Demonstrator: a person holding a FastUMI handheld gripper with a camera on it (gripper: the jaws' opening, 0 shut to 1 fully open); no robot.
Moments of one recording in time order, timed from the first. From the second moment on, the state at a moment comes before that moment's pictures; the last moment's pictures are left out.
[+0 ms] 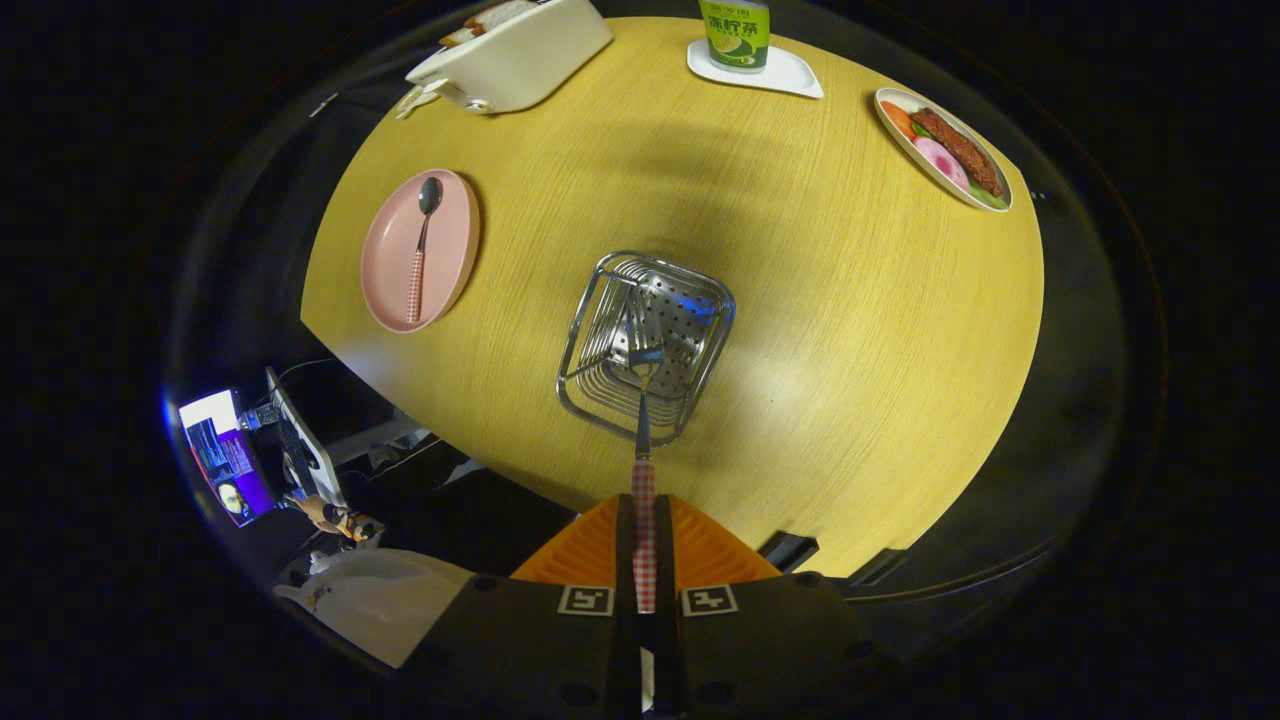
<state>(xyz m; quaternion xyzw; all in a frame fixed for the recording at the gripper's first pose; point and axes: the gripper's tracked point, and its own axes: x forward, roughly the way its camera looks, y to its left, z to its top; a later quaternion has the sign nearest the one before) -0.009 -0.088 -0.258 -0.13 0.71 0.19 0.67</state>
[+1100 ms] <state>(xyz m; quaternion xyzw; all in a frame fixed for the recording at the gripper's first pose) 0.009 -0.079 -0.266 -0.09 0.75 0.15 0.64</state>
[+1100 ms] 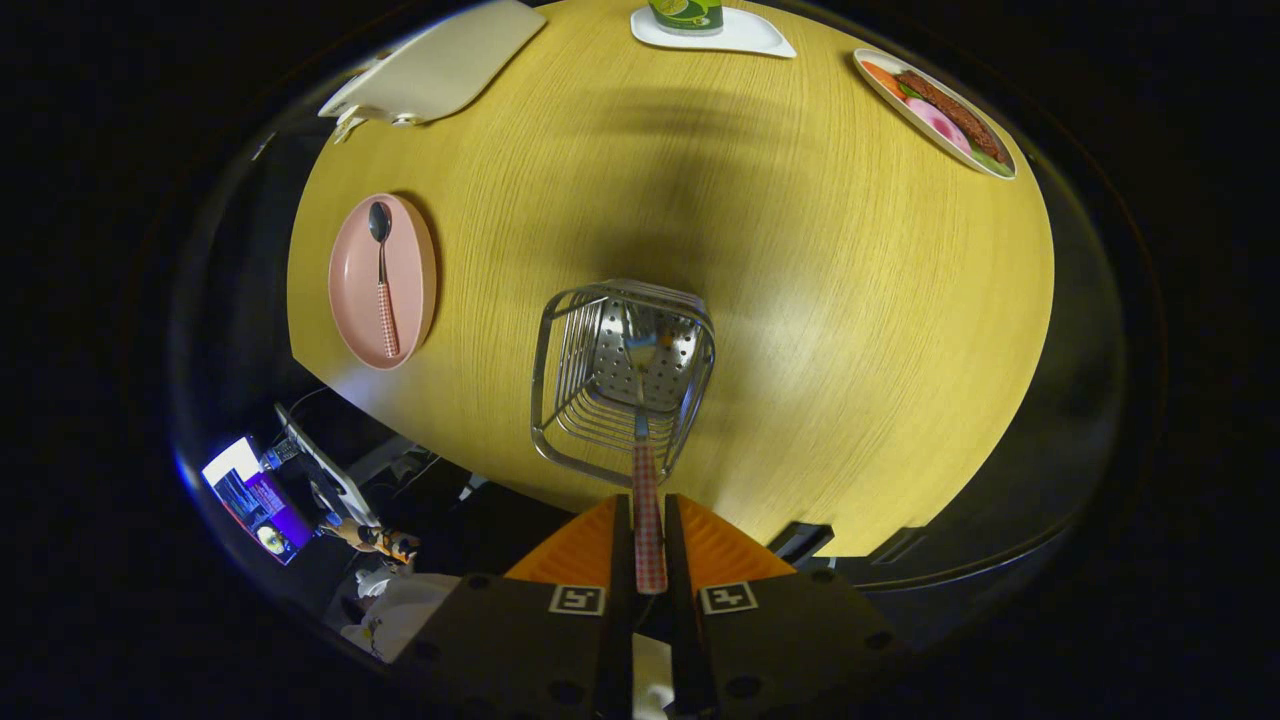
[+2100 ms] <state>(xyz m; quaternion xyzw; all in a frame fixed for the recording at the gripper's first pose) 0.020 -0.034 -0.180 0.02 0.53 0.15 0.83</state>
